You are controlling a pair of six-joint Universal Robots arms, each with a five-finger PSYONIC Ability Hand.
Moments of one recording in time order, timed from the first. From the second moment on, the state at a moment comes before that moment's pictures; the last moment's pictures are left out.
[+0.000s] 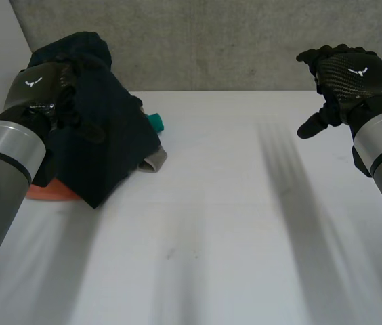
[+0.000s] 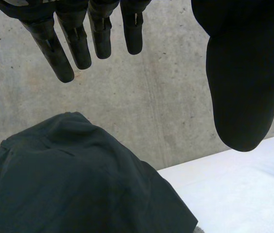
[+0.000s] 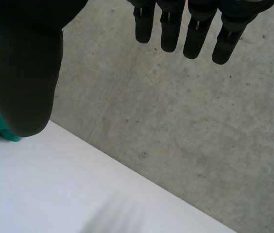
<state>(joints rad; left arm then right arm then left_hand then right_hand) 4.32 -1.61 -1.59 3.24 -1.65 3.05 1.95 -1.49 1.52 -0.08 1.57 2.99 0.27 0.28 0.28 0.28 0.10 0.27 0.25 0.28 0.28 0.10</state>
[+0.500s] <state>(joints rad) 4.44 -1.96 -1.39 3.53 -1.63 3.41 1.95 -1.49 1.53 -0.08 1.59 2.99 0.21 0.21 0.22 0.20 0.04 0.22 0.21 0.20 0.20 0.04</state>
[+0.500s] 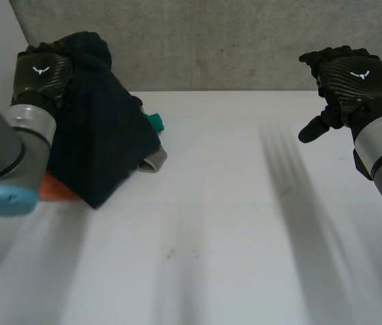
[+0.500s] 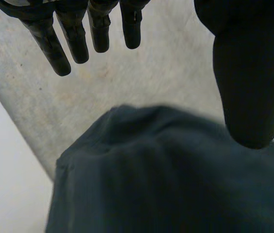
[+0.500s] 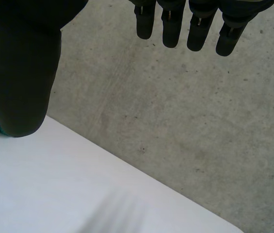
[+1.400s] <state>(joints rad) 3.98 -2.00 -1.51 3.56 -1.25 3.24 1.86 -1.48 1.52 -0.07 1.54 2.96 0.31 0.39 0.41 0.40 0.22 0.22 0.21 0.20 0.20 0.04</state>
